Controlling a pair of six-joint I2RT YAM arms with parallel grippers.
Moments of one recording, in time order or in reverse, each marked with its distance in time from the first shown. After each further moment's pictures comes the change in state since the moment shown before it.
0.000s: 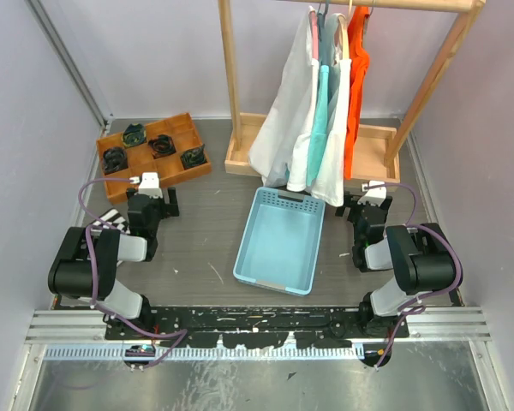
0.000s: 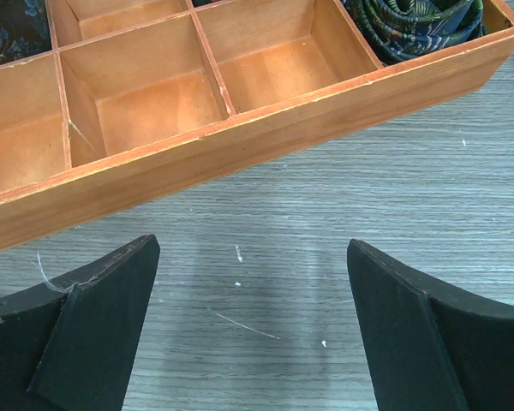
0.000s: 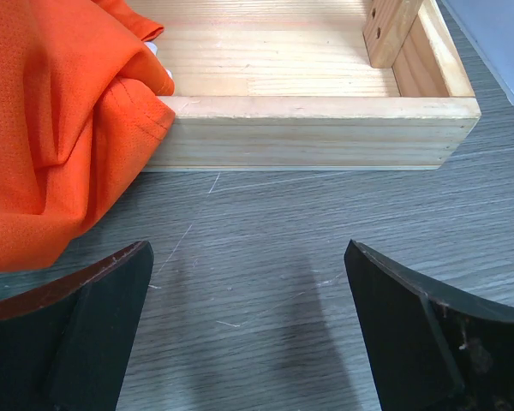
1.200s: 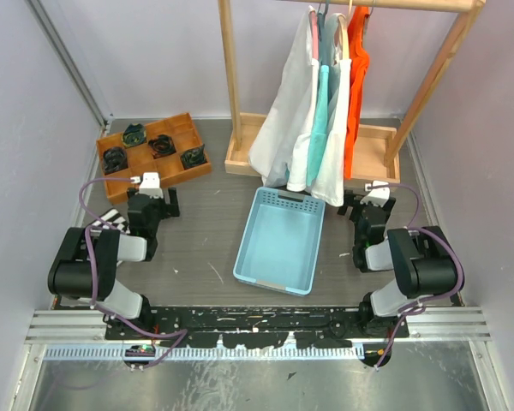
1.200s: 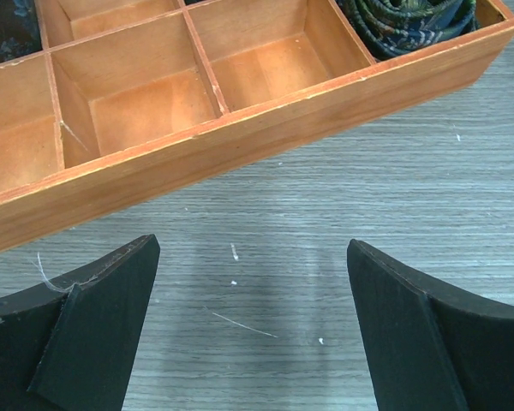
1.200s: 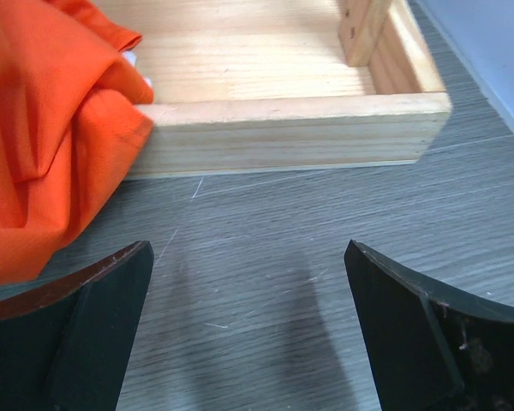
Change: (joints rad) left arm 0.000 0.000 0.000 0.000 0.005 0.002; right arm 0.000 -0.006 0.000 -0.003 0.031 0.011
